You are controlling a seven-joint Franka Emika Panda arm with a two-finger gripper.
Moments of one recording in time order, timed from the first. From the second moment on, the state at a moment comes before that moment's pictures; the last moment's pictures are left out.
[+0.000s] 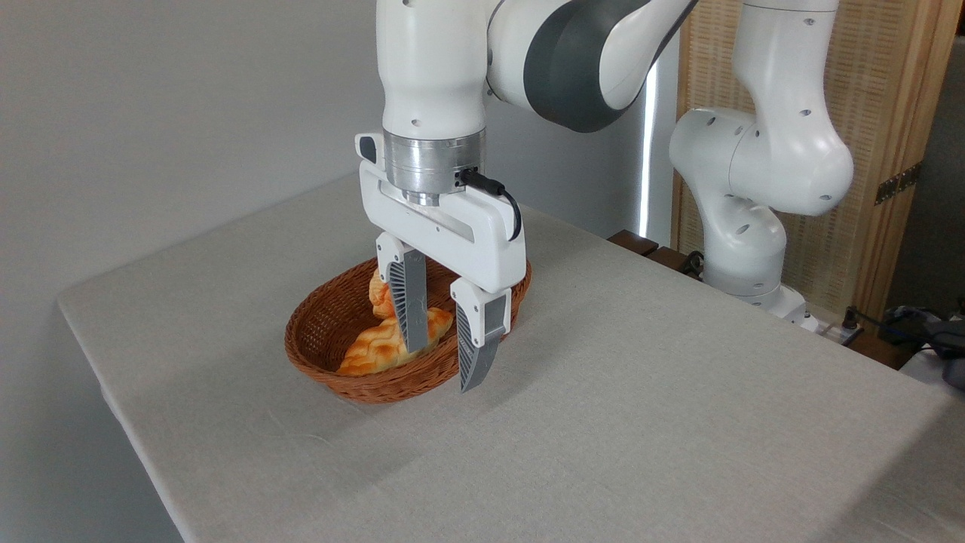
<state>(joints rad) -0.02 -0.19 0.04 -2.14 -0.03 2.09 0.77</state>
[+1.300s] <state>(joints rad) -0.32 -0.14 -0.07 -2.14 -0.15 2.09 0.41</state>
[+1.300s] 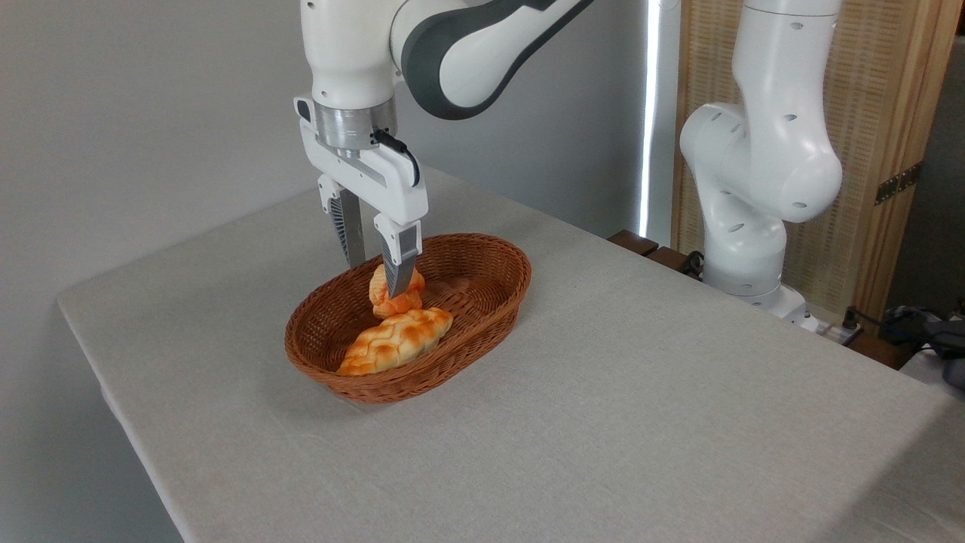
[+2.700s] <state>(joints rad) -0.32 -0.10 -0.11 -2.14 -0.04 2.00 0.41</state>
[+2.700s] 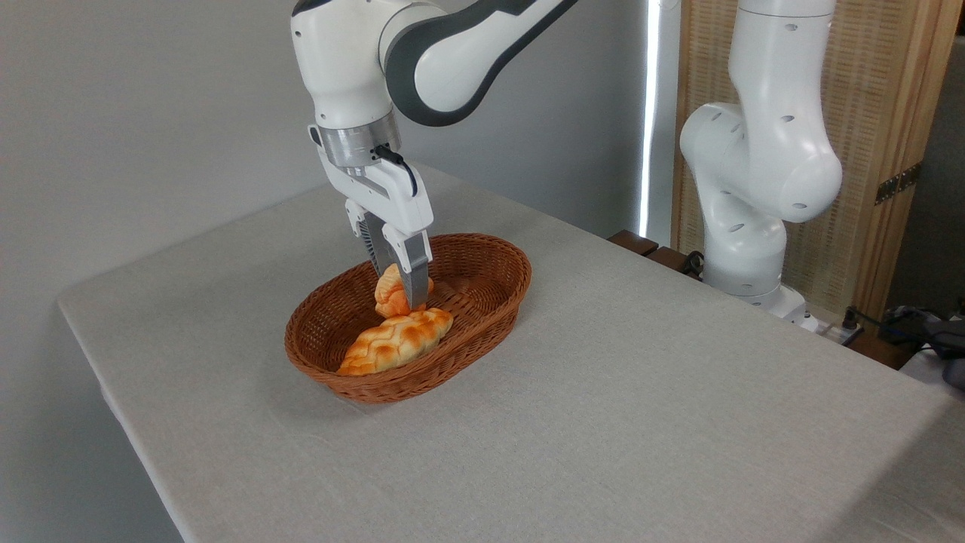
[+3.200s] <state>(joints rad) -0.32 -0.11 -0.11 -2.14 -0.04 2.00 0.41</state>
